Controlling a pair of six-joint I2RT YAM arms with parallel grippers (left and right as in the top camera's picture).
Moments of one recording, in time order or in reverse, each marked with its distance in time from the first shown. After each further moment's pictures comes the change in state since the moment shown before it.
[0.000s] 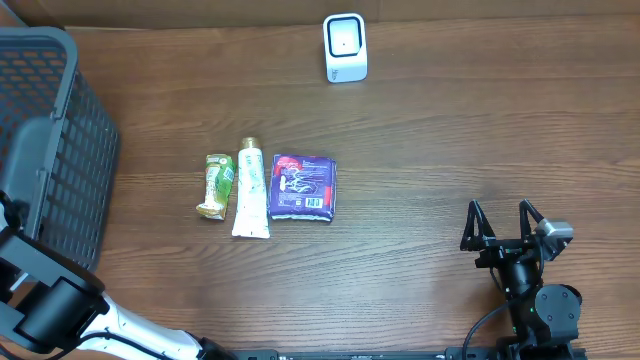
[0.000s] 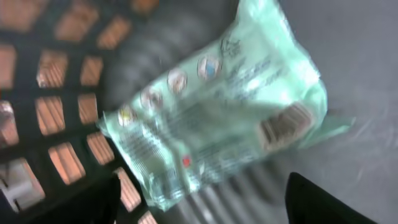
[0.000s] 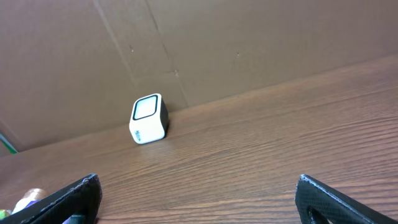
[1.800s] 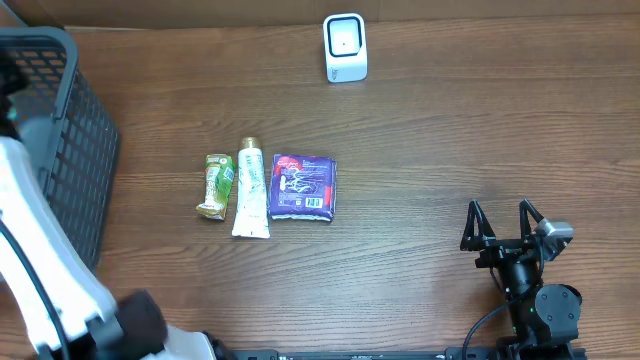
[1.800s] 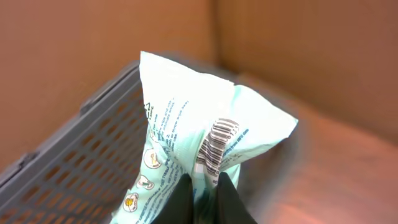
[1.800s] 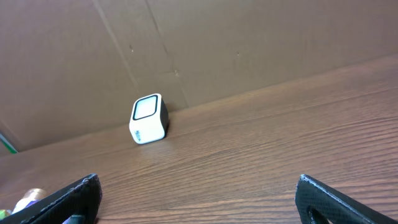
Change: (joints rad) left arm -0.446 -0.352 0.534 -0.131 0.121 -0.027; right arm 0.000 0.000 0.000 0.000 0.000 0.000
